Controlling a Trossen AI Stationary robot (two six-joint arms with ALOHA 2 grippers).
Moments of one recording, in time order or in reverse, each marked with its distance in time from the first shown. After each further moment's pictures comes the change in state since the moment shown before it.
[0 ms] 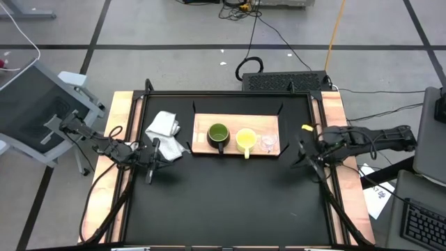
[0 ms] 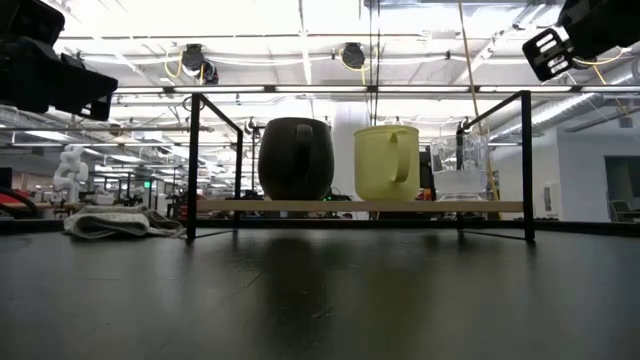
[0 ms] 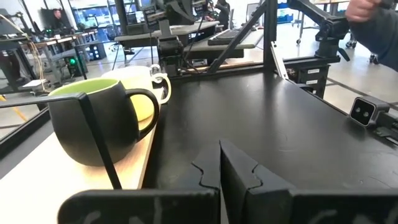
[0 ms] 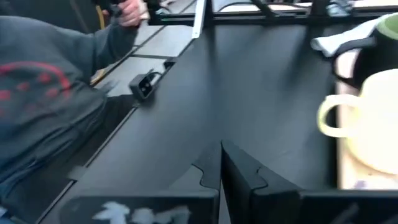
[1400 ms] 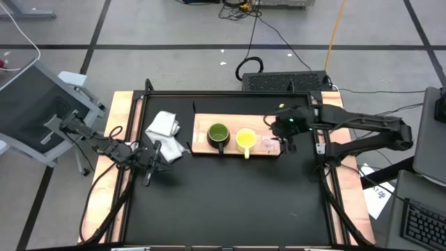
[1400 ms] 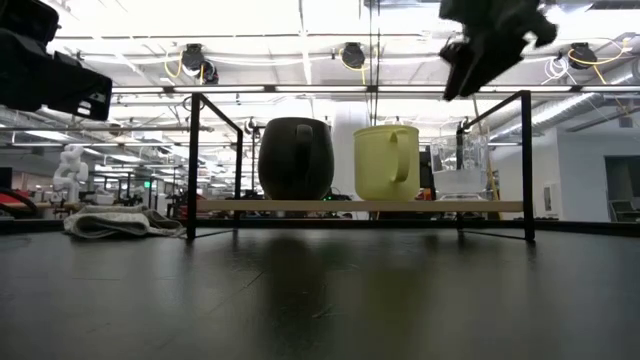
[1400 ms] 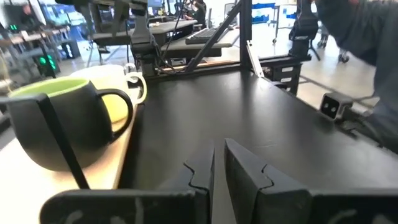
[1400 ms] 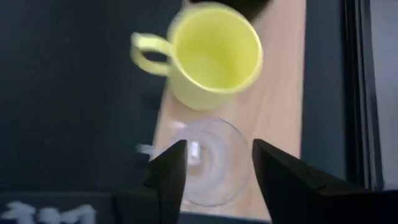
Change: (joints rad) left arm 0.001 0.000 0.000 -0.010 0.099 -0.014; right arm -0.304 0.707 0.536 -0.369 0.338 -0.427
